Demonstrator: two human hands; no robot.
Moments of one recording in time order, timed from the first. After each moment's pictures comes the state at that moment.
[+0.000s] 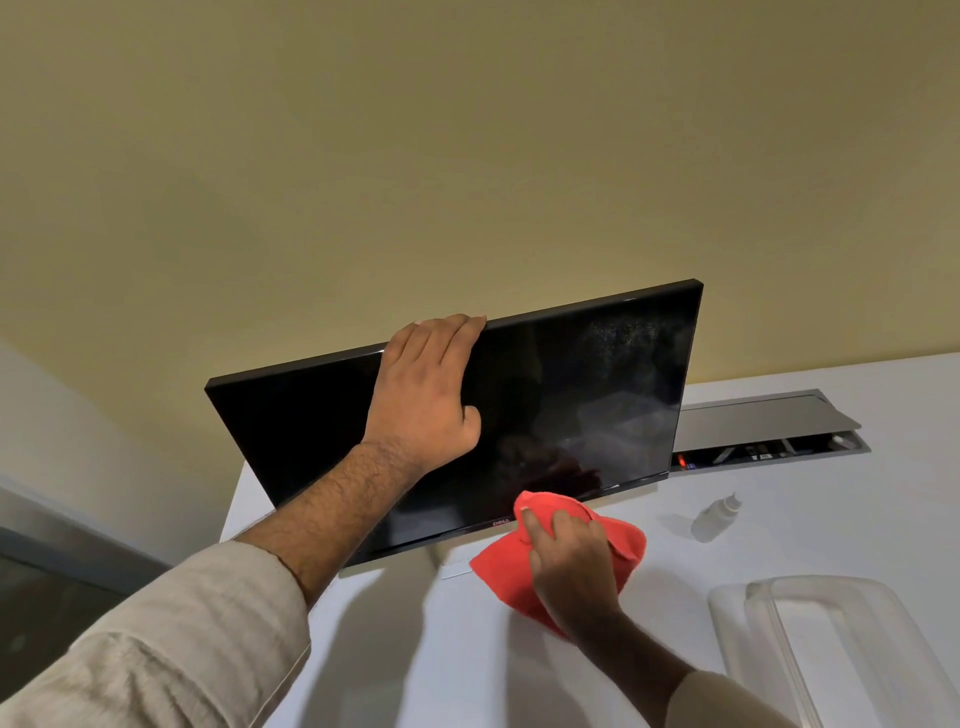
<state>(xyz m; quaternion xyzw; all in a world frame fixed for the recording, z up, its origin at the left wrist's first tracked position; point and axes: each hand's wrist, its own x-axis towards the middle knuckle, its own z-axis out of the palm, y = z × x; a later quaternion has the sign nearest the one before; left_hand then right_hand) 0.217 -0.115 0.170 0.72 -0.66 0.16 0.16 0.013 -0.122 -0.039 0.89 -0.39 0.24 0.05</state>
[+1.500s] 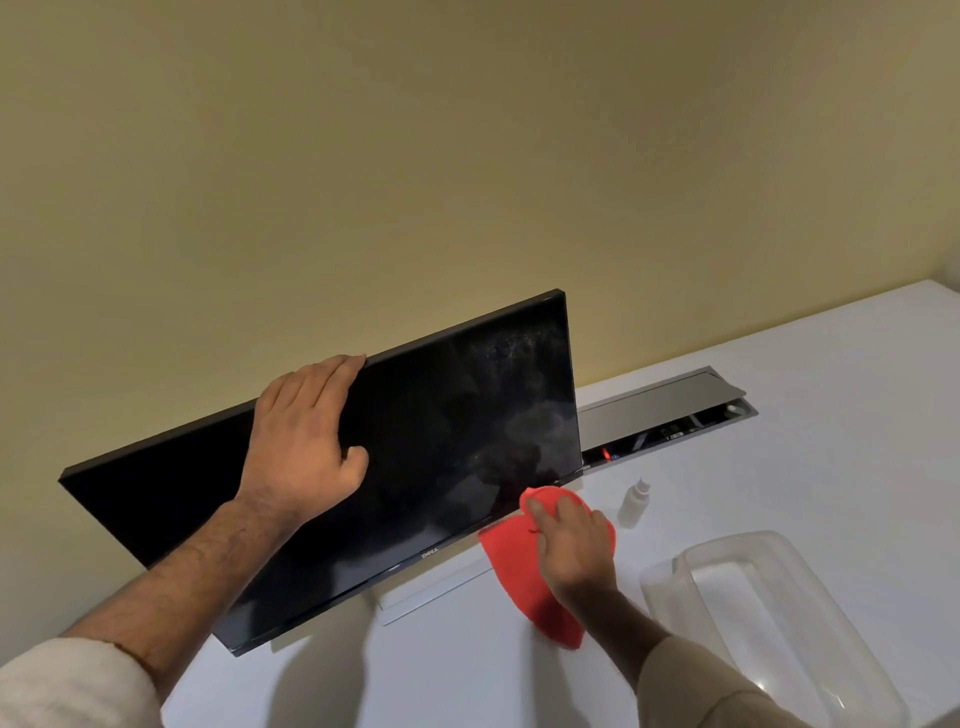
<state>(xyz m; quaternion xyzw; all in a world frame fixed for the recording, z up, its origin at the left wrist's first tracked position) 0.228 -0.119 0.171 0.71 -0.68 0.13 0.14 -0.057 -0.165 -0.027 0.82 -0.55 0.16 -0.01</state>
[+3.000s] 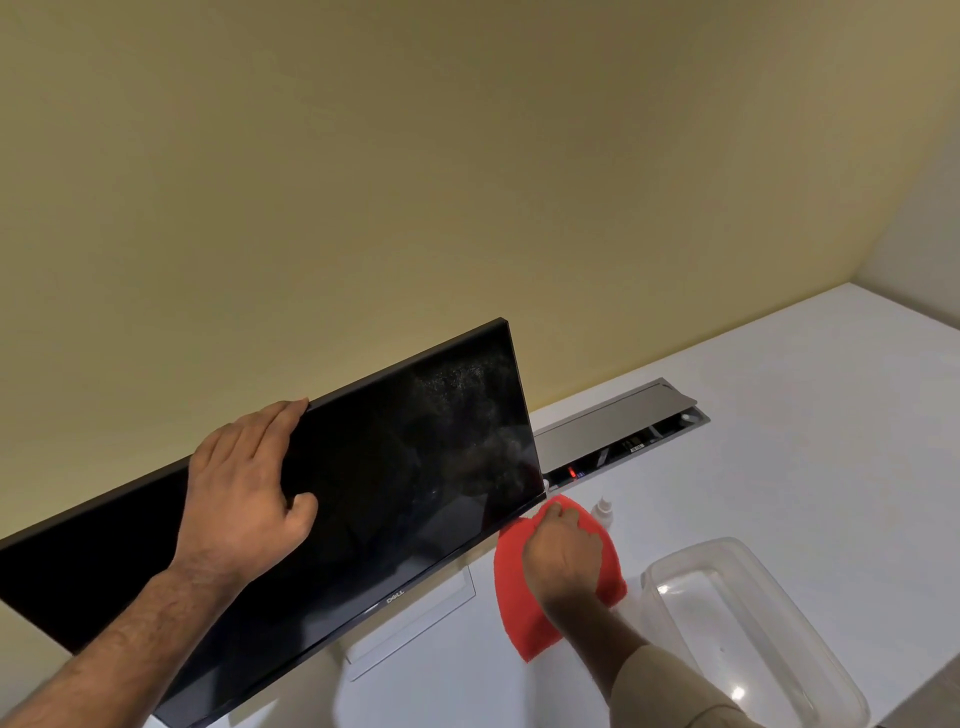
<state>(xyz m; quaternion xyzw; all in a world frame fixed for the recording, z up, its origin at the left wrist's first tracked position) 0.229 -0.122 0.169 0.72 -0.67 0.13 0.14 -0.061 -0.193 -0.019 0.69 -0.71 -0.04 -0.13</state>
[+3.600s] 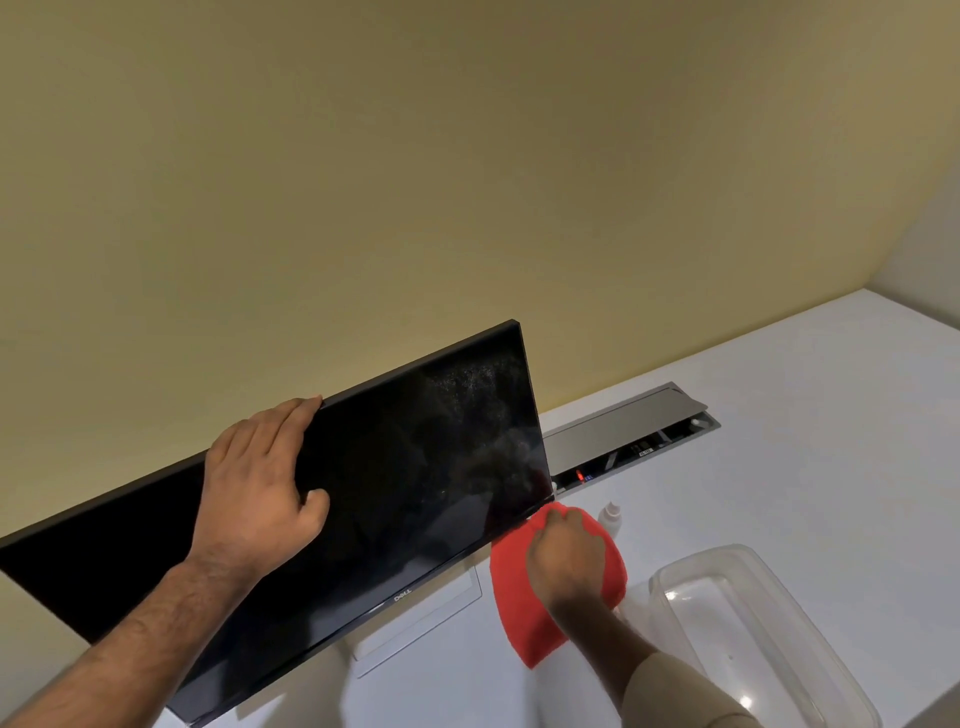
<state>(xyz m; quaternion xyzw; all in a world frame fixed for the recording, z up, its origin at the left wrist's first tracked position) 0.228 -0.121 0.168 0.72 -0.67 0.13 0.14 -0.059 -0.184 -0.004 0.69 -0.71 0.08 -0.12</state>
